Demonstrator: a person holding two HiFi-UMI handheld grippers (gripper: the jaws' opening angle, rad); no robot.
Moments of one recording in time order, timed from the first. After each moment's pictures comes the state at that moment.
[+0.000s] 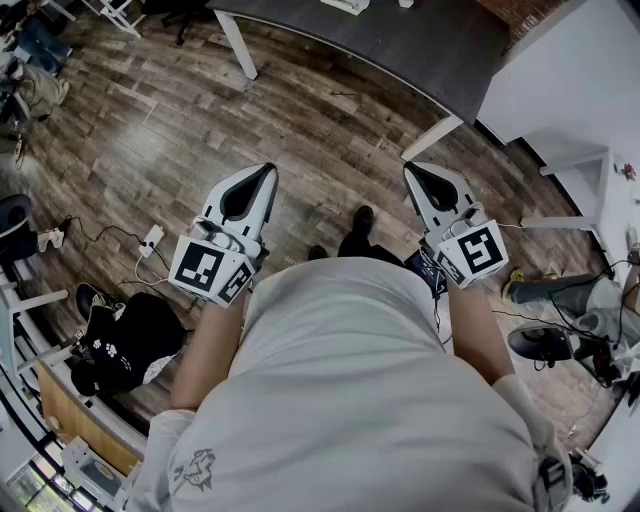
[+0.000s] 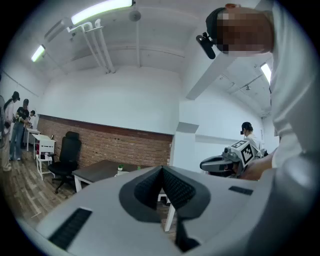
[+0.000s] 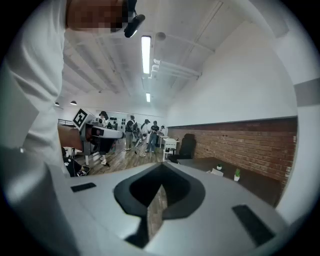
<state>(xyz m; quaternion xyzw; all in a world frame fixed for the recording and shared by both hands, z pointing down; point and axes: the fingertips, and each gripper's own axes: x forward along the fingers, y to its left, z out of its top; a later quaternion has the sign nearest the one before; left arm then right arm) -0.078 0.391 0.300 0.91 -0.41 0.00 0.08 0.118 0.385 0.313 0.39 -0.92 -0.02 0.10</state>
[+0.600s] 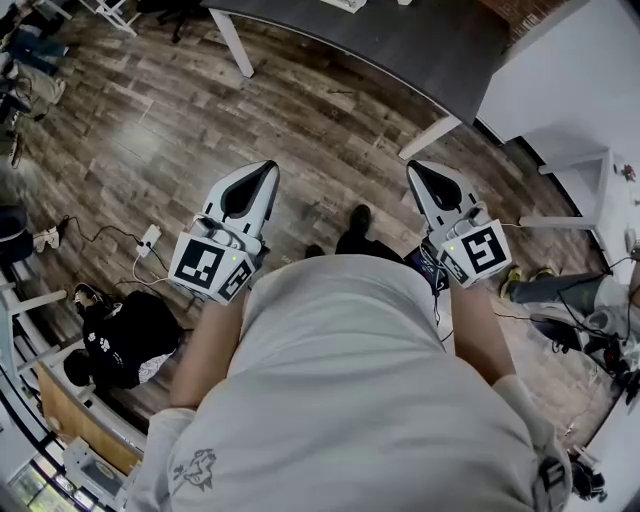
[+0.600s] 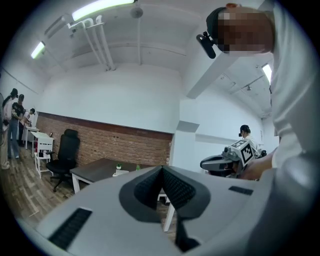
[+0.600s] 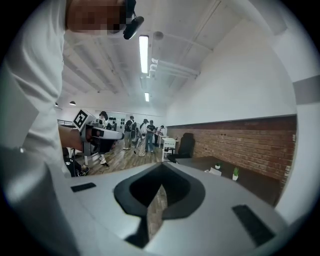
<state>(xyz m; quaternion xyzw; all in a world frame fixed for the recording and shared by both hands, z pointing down) -0.069 0.380 0.313 0.91 -0.41 0.00 0.08 0.130 0.376 0.323 0.39 -0.92 -0.02 0.10</state>
